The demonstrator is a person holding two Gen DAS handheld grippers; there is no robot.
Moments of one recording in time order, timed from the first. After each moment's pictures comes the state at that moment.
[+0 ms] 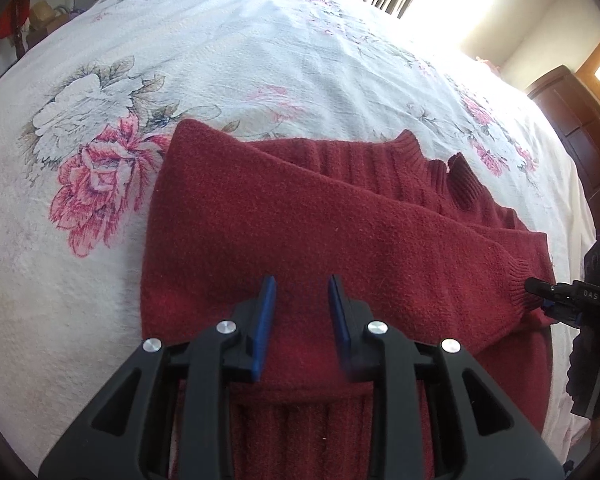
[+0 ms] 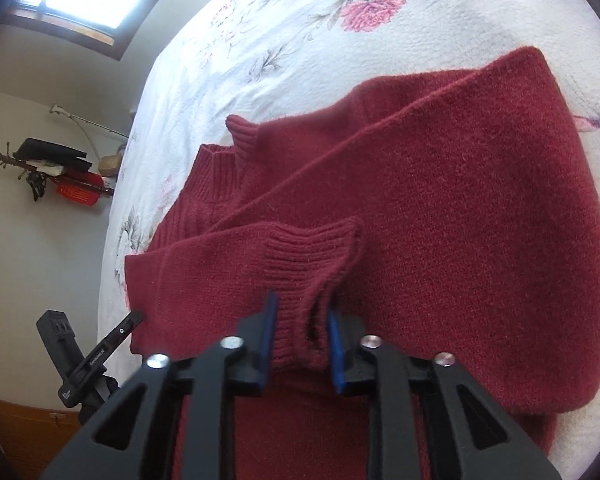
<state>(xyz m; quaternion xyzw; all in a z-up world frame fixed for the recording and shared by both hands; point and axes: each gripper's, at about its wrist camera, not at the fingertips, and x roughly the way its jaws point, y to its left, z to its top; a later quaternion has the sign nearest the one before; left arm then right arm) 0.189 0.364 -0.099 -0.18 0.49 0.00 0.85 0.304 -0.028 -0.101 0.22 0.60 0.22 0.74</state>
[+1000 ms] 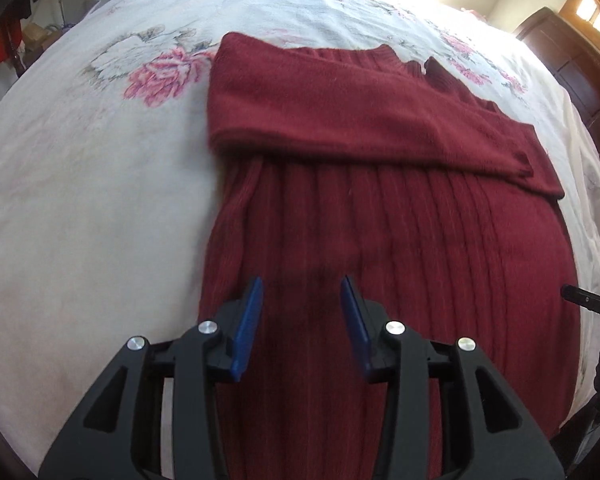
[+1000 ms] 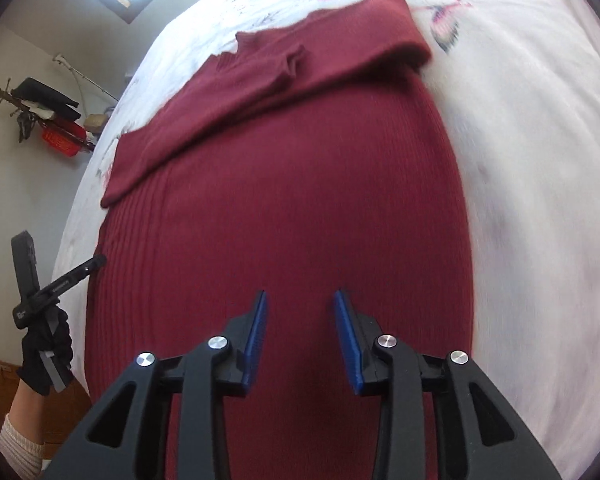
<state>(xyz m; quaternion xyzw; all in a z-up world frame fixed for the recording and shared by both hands) 0.010 0.349 -0.108 -0.12 0.55 0.02 0.83 0.073 -0.088 -0.092 0.13 0.60 0.20 0.76</state>
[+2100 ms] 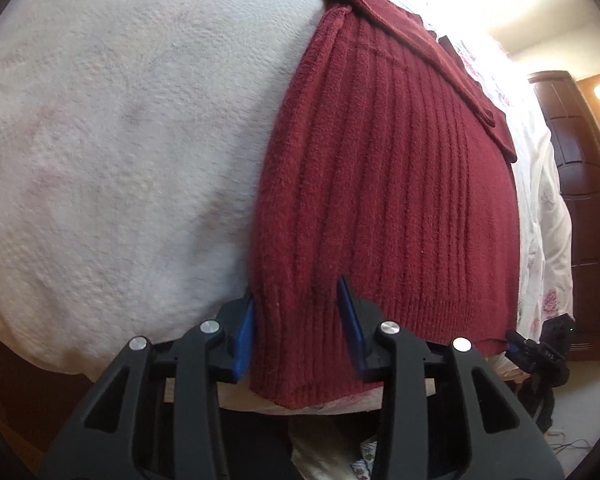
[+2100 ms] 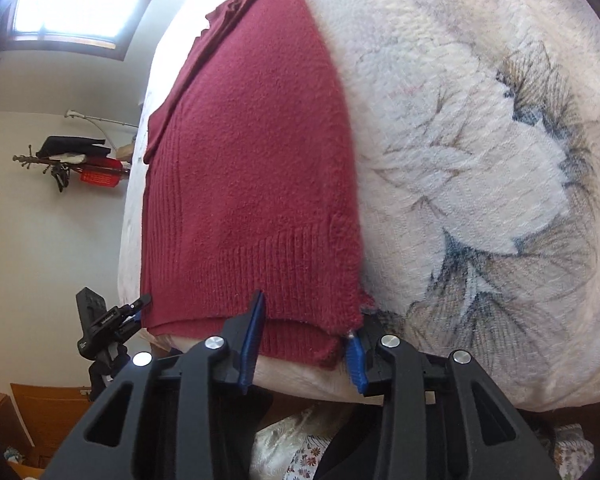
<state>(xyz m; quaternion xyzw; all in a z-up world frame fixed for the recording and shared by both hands) -0.165 0.370 -0.128 -0.32 0.58 0.00 0.75 -0.080 -0.171 -0.120 0.31 0.62 0.22 0.69</state>
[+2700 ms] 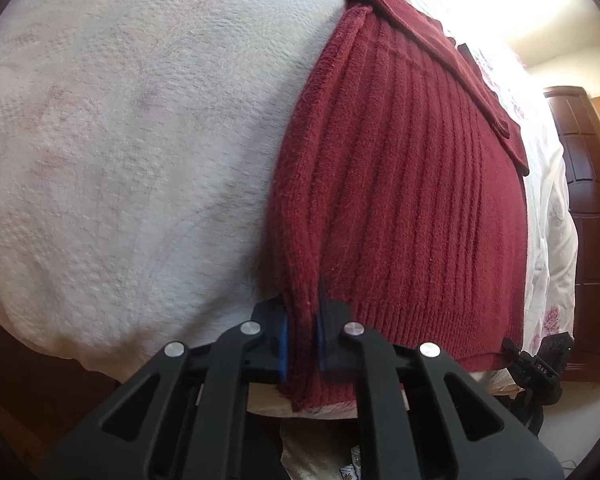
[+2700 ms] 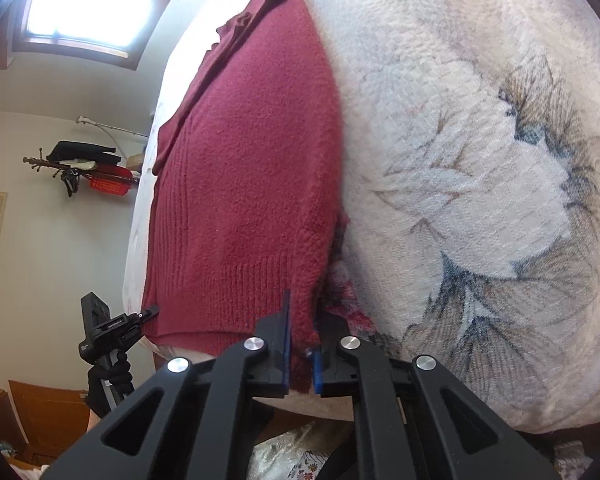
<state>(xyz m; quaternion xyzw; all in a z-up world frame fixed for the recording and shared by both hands) -0.160 0.368 -0.123 -0.32 0.58 0.02 0.75 -0.084 -0.171 -0.119 0.31 0.59 0.23 0.70</state>
